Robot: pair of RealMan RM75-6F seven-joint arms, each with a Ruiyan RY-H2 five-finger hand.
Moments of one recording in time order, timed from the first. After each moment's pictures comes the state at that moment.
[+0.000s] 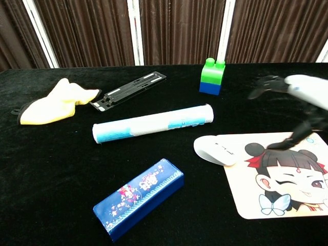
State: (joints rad) left arm -0.19 -1.12 0.09 -1.65 1.55 1.67 0.12; right arm 0.39 -1.51 0.23 -1.87 -1.10 1.18 -0.54
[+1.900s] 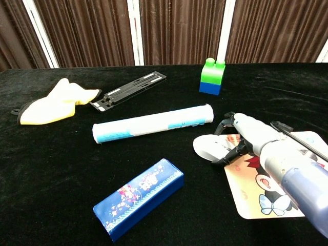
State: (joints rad) left arm -0.12 -1.10 0.02 -1.62 1.64 1.61 -0.02; right arm 0.56 -1.97 0.29 -1.36 -0.87 1.19 -0.45
